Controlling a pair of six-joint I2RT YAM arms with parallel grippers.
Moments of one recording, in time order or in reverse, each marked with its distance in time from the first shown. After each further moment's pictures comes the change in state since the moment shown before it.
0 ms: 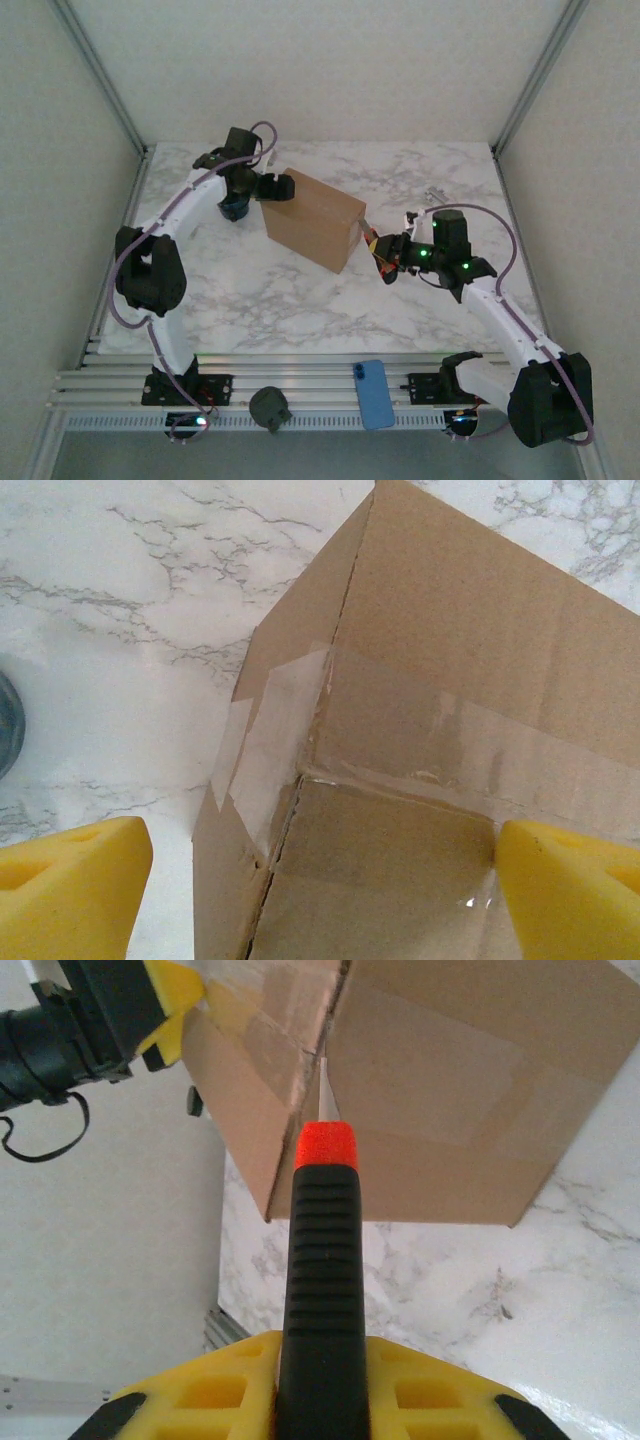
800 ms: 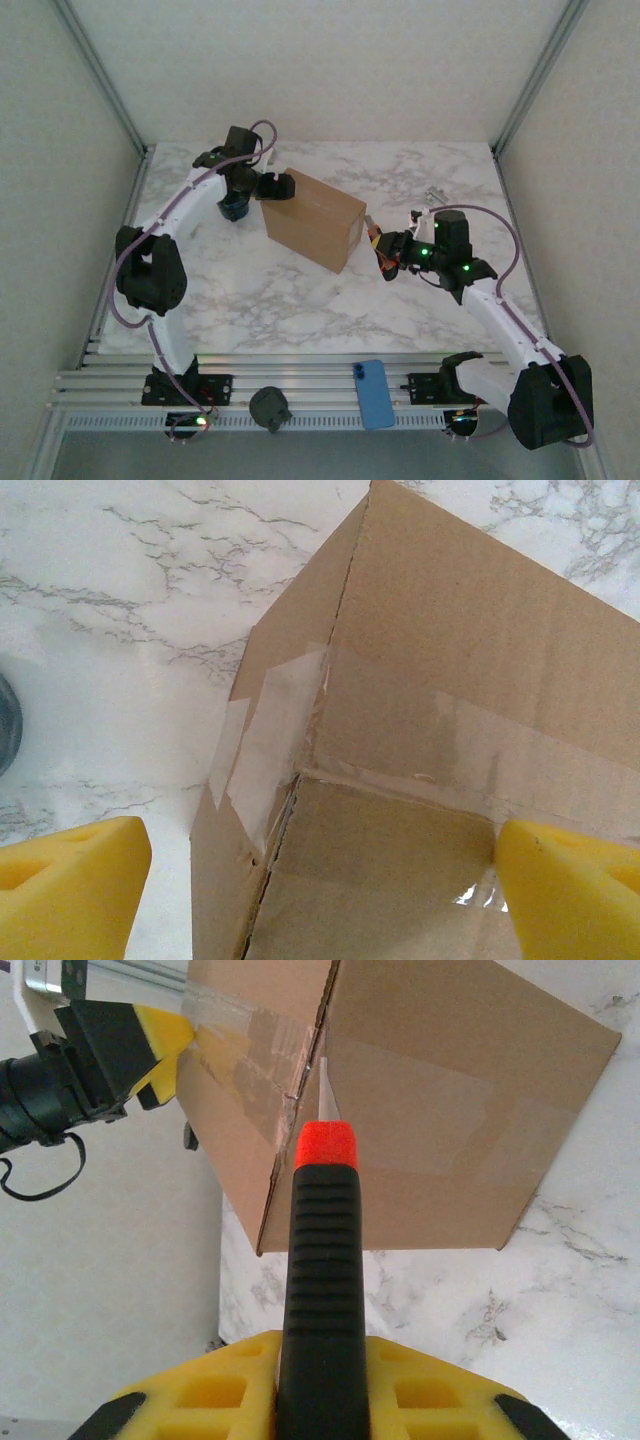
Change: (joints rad) left arm 0.000 0.005 0.017 -0.016 0.008 0.000; right arm -0.005 -0.008 -0.016 0.034 0.055 0.059
